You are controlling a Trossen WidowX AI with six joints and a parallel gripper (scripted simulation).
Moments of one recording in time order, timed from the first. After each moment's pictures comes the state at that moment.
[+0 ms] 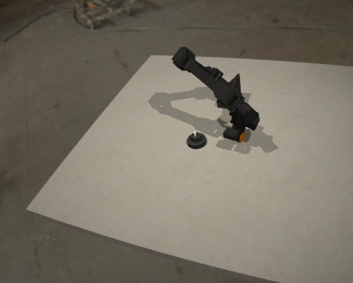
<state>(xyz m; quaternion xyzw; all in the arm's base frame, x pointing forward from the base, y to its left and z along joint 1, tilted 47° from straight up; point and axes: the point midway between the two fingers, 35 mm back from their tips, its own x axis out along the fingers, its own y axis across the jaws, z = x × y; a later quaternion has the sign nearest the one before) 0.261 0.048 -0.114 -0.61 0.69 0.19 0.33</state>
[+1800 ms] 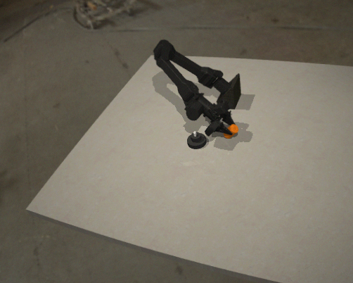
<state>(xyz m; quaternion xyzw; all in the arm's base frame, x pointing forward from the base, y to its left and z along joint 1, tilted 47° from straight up) 0.250 0.023 -0.065 -0.47 0.48 0.44 0.59</state>
